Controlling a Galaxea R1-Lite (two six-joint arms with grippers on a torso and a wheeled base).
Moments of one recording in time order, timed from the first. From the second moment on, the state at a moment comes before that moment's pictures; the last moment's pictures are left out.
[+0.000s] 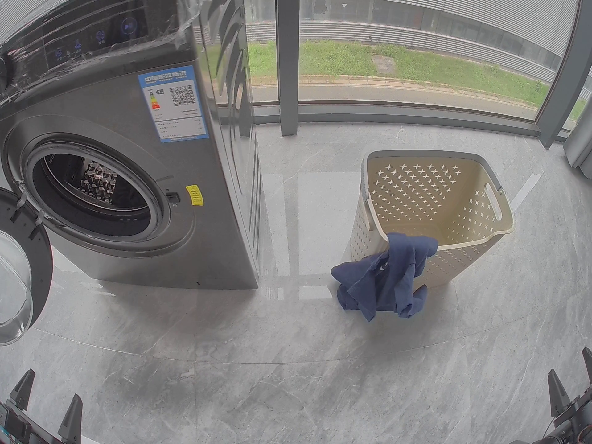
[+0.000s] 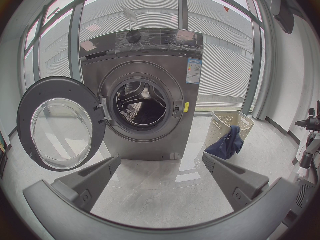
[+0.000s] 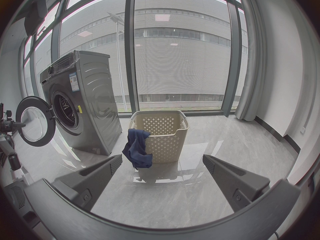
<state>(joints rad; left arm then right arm) 0.00 0.02 -0.02 0.01 -0.02 -0.01 0.01 0.02 -0.02 0.00 -0.02 0.00</state>
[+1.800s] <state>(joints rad) 0.00 0.02 -0.02 0.01 -0.02 -0.01 0.17 0.78 -0.18 -0.46 0.06 0.15</state>
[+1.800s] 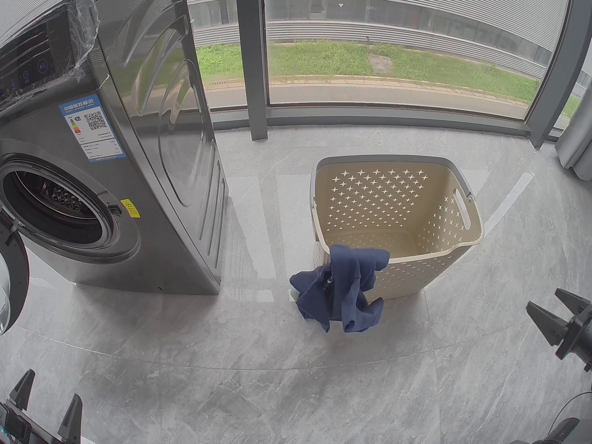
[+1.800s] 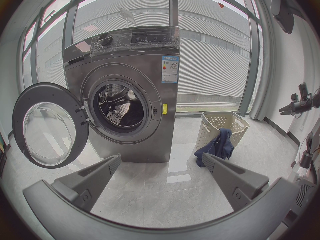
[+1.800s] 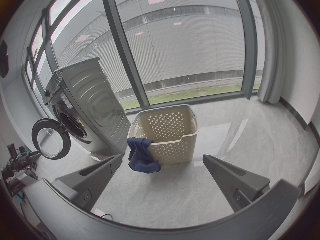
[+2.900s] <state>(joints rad) 0.00 0.02 -0.02 0.01 -0.02 0.00 0.44 1.79 -0.44 -1.00 -0.09 0.28</state>
